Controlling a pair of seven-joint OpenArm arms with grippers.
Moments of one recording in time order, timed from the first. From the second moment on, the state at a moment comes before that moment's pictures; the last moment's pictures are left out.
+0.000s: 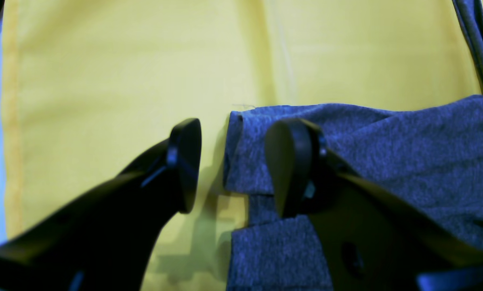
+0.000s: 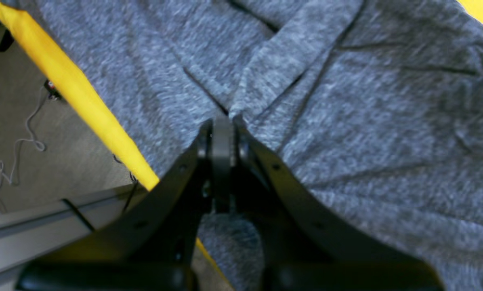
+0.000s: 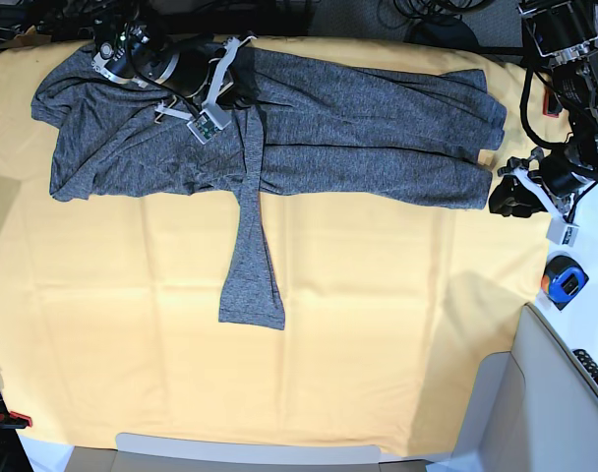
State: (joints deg) left arm 3.8 -25.6 -28.5 90.5 -46.9 -32.3 65.9; right arm -26.7 12.1 -3.8 118.4 27.5 30.0 -58.2
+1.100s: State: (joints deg) left arm 3.8 -24.7 -28.5 90.5 -47.0 -32.2 65.9; right arm 10.7 -7.7 19.2 84.0 30.3 7.2 -43.3
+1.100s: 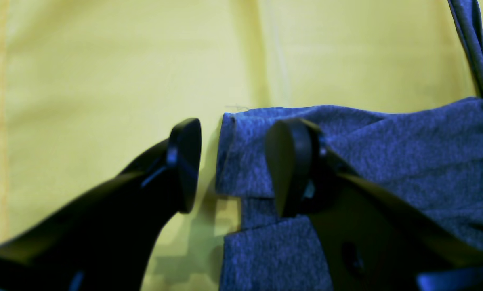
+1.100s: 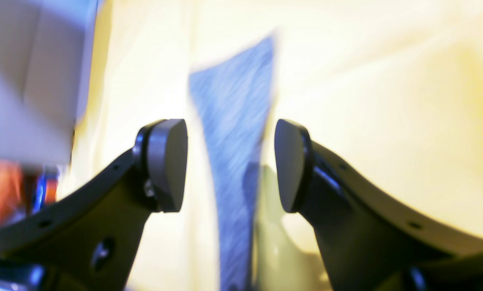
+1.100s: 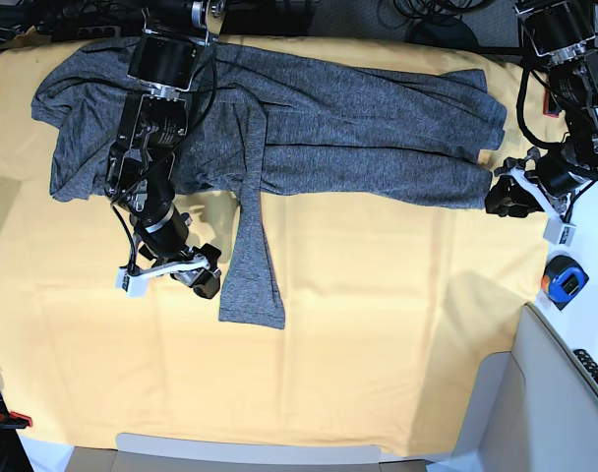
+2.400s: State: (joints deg) left arm 3.7 -23.7 -24.4 90.5 -46.9 -32.2 65.9; right arm 22.8 -7.7 19.0 54.7 35.4 5.6 -33.8
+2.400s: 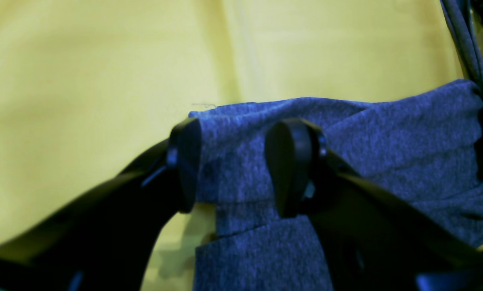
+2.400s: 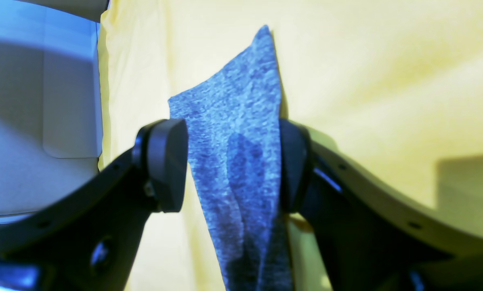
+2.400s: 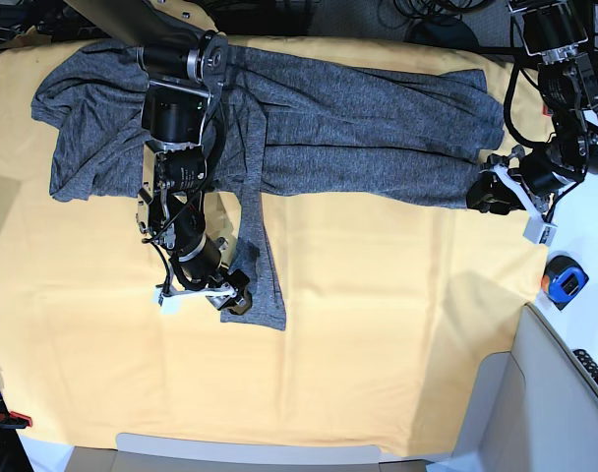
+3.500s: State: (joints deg) left arm 3.7 -23.9 -41.4 95.4 -46.9 -32.3 66.1; right arm 8.2 -3.6 -44.6 97.7 28.7 -6.7 -43.6
